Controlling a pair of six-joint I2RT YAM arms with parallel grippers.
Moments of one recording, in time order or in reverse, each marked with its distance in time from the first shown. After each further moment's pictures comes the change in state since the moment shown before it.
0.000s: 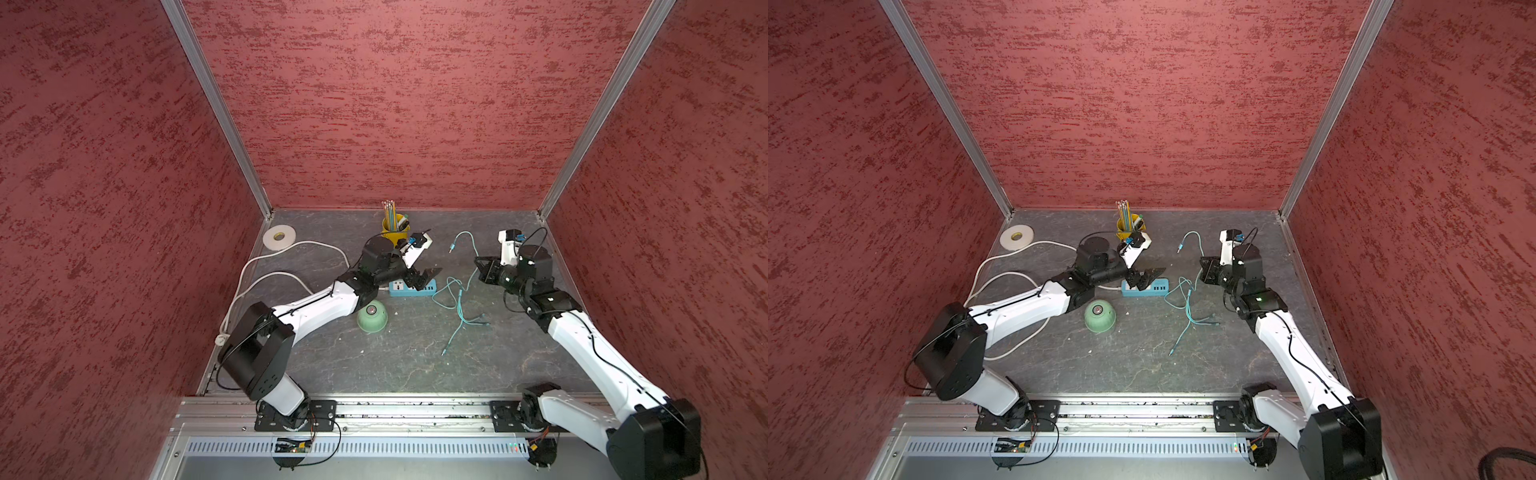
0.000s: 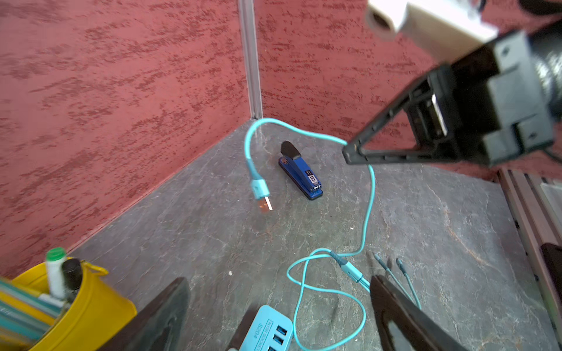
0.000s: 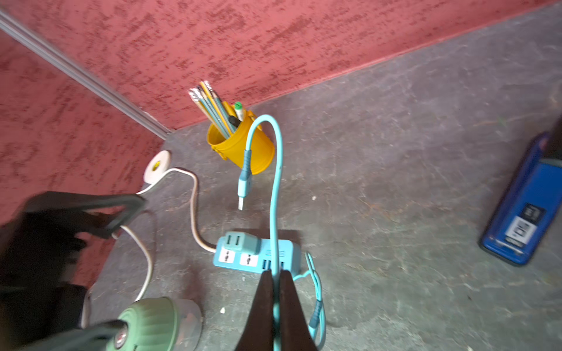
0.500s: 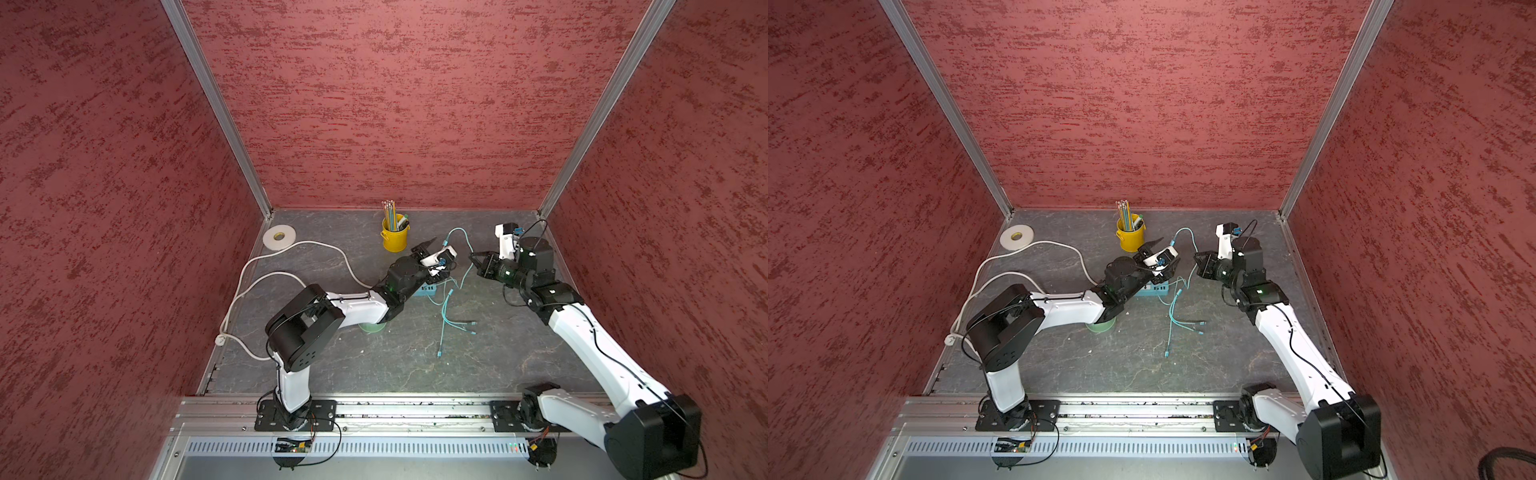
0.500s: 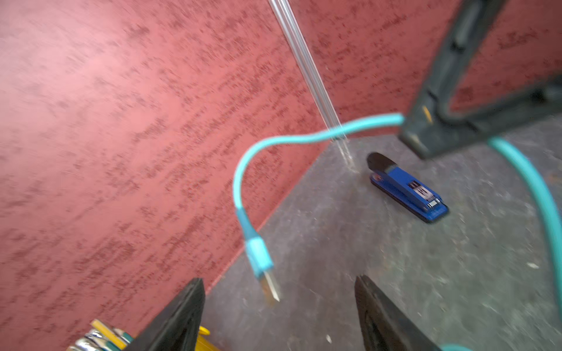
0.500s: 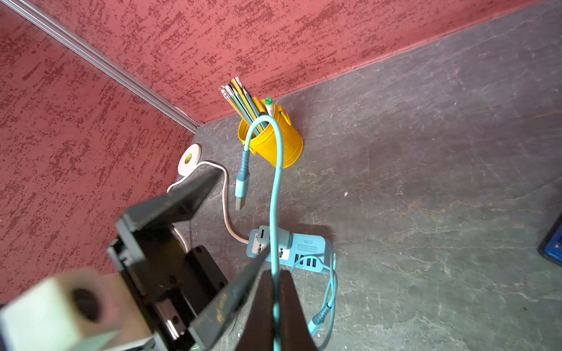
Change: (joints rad) left arm -0.124 0.246 0.005 0.533 -0.447 0.350; right arm 0.000 0.032 0.074 -0.071 -0.082 0.051
